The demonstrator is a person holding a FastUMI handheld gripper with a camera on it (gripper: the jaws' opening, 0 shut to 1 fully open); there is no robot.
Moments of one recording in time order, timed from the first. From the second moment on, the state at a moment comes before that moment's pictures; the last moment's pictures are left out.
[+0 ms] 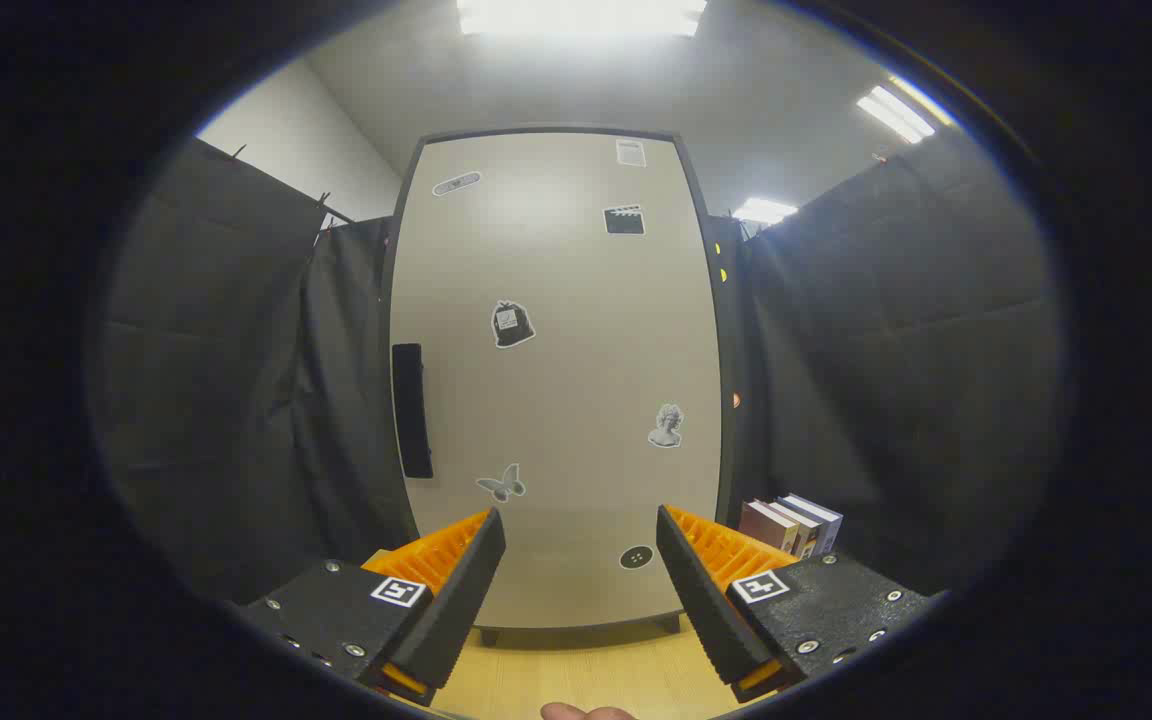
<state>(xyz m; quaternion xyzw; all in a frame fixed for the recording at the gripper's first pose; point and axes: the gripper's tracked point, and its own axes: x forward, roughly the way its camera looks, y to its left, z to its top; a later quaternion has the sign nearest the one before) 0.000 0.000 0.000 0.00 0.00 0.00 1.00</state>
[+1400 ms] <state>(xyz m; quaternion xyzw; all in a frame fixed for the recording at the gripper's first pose) 0.016 0.016 0.003 0.00 0.01 0.04 1.00</state>
